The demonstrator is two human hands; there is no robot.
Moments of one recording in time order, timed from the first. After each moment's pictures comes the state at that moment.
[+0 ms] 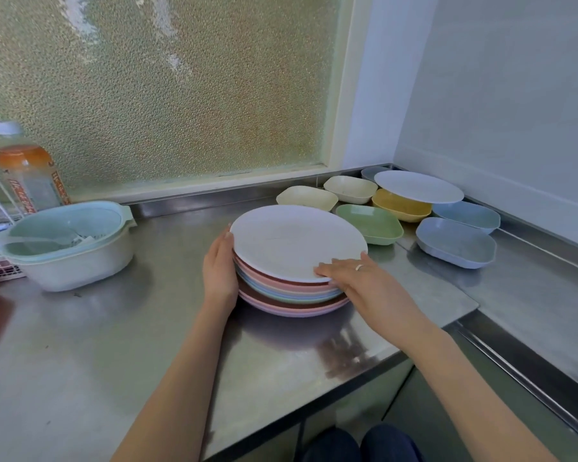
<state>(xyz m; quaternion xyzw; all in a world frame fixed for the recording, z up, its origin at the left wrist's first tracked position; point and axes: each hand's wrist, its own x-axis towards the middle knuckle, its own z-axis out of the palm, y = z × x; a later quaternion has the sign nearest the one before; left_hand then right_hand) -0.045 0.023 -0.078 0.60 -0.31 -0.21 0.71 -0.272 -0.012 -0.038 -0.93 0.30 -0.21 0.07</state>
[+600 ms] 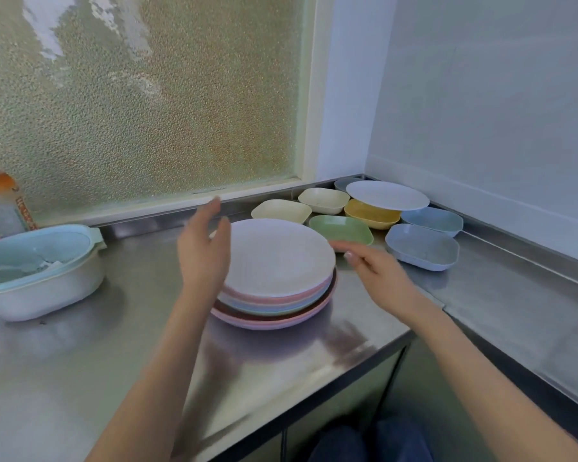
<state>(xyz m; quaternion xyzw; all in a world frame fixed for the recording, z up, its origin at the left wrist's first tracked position) -0.068 0.015 -0.011 0.66 -0.39 -0.03 0.64 -0.311 -0.060 -0.026 -0.85 0.34 -0.33 0.23</state>
